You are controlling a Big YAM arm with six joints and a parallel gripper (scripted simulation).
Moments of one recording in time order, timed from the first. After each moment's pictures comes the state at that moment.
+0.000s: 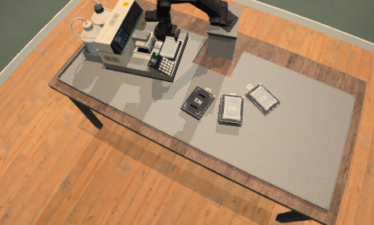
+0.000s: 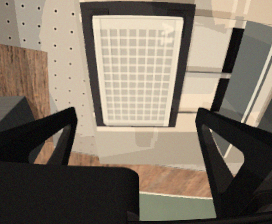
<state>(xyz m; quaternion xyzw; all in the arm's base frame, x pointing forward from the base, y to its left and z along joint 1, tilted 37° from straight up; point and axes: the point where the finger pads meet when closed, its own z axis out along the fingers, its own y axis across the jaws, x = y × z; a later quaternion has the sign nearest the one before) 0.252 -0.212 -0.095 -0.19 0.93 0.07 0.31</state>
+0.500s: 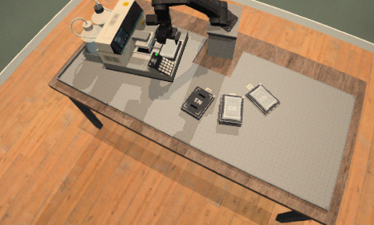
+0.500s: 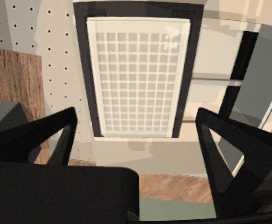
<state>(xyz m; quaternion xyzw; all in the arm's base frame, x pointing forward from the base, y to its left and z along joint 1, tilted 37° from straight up) 0.264 -0.206 -0.113 -0.19 0.93 0.07 0.31</state>
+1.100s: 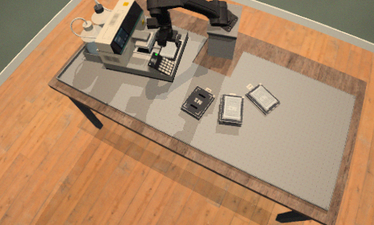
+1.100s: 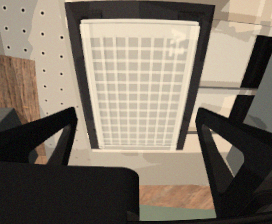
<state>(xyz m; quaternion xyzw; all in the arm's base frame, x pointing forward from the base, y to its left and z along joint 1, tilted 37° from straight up) 0.275 -0.200 -0.130 -0.19 0.93 0.07 0.31</state>
